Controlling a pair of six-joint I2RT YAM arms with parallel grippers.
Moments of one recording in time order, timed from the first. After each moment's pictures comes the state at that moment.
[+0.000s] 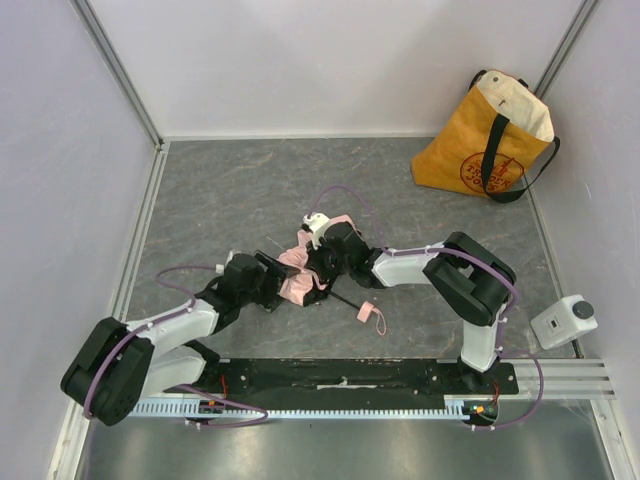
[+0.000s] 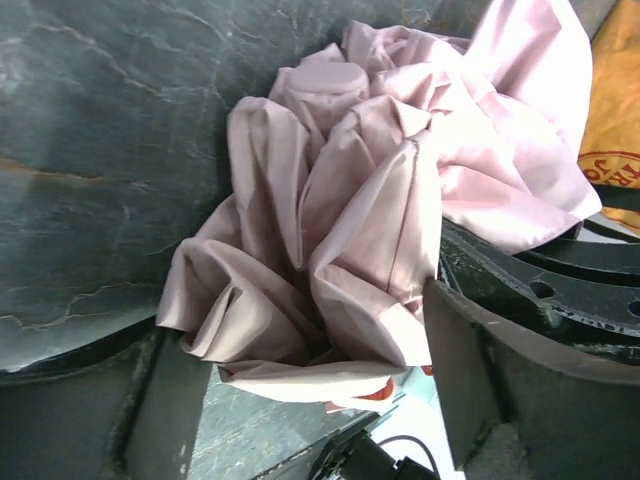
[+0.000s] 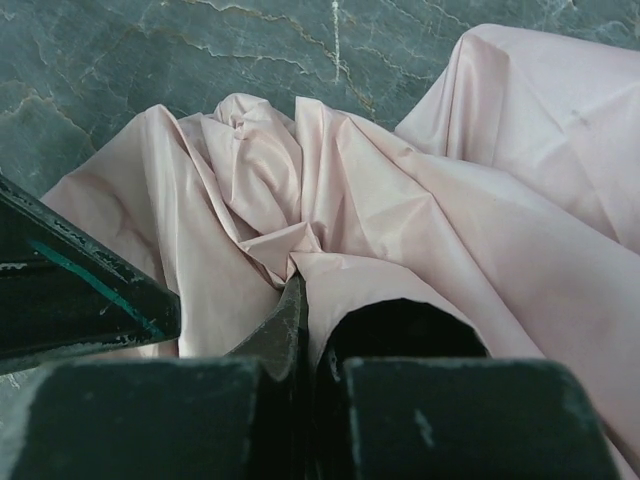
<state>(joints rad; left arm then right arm) -0.53 1.13 0.27 0.14 0.04 -1.47 0.86 1.89 0.94 0.35 -0.13 0.20</state>
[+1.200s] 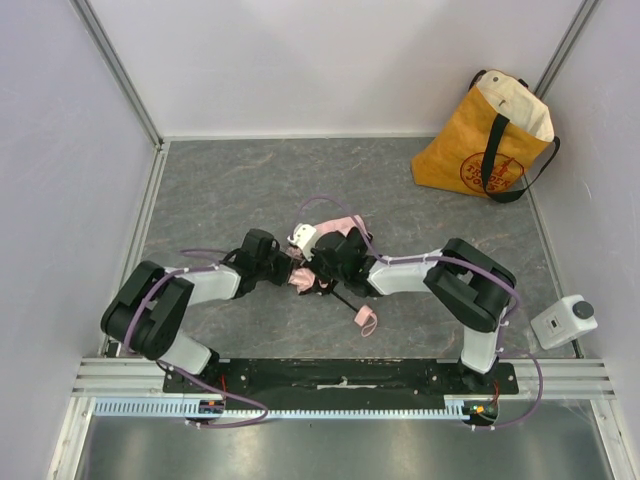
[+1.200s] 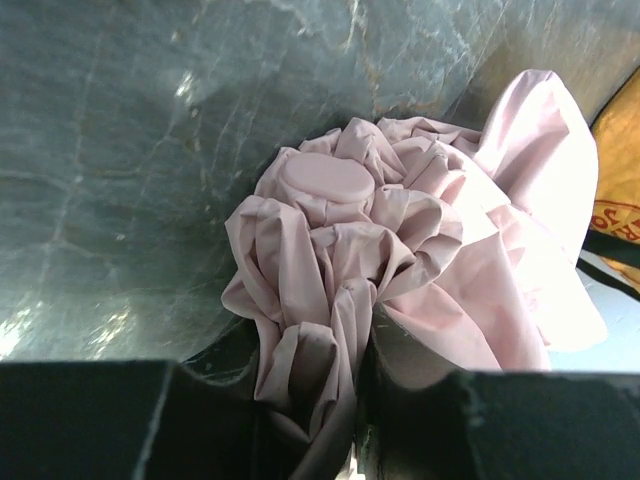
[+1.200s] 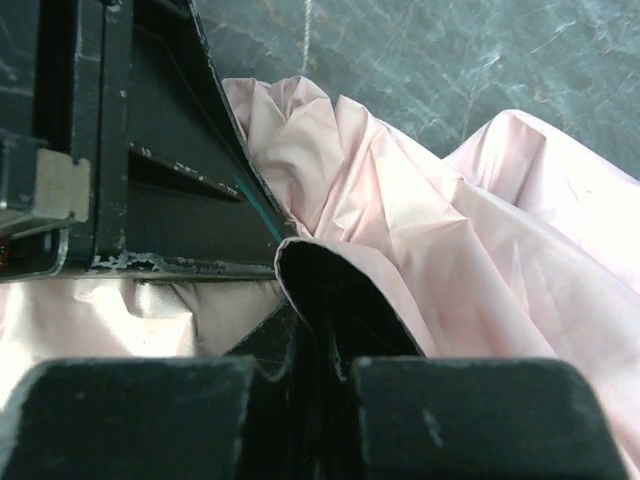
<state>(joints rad) -0.47 1.53 0.54 0.15 0.13 -1.51 0.94 1.87 0.94 0.33 0.07 -0.14</state>
